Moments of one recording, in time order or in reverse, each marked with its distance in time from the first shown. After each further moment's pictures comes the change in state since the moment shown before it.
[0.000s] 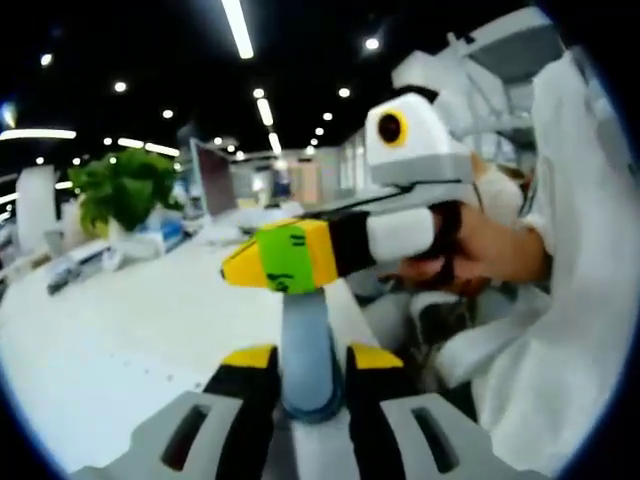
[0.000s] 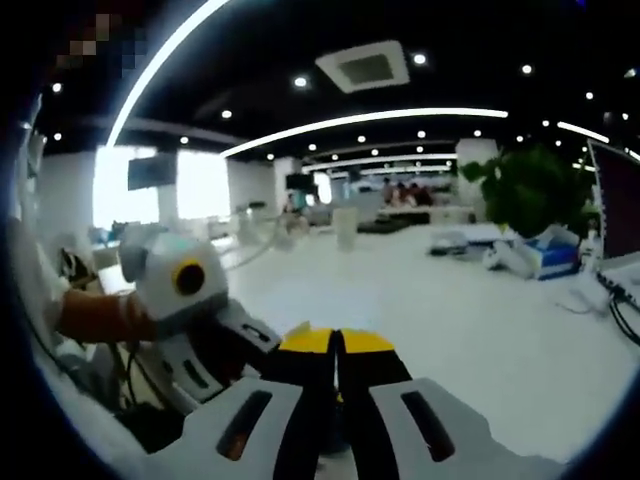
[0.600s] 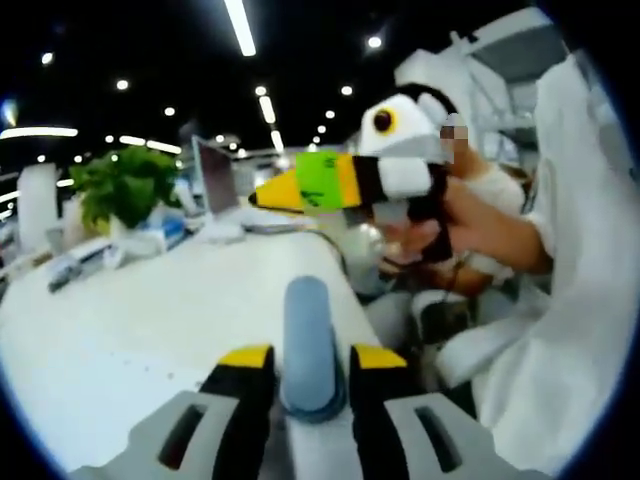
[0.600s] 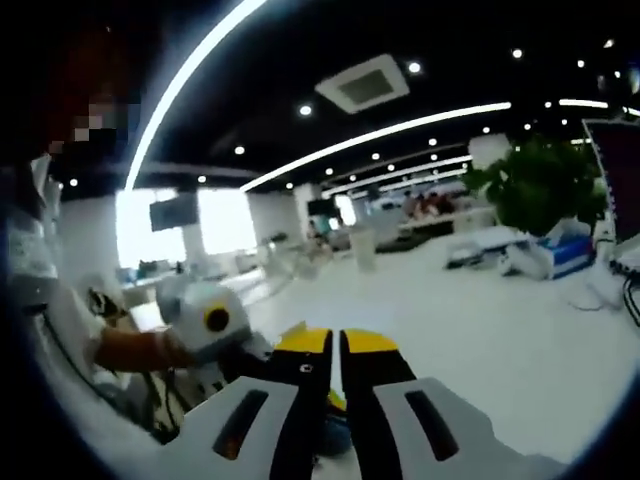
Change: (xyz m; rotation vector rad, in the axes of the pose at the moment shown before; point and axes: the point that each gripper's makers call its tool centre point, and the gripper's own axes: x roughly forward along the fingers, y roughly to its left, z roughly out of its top) left arm 0.000 0.001 -0.001 -0.005 0.009 0.008; right arm -0.018 -0.008 0.026 0.073 -0.073 0.095
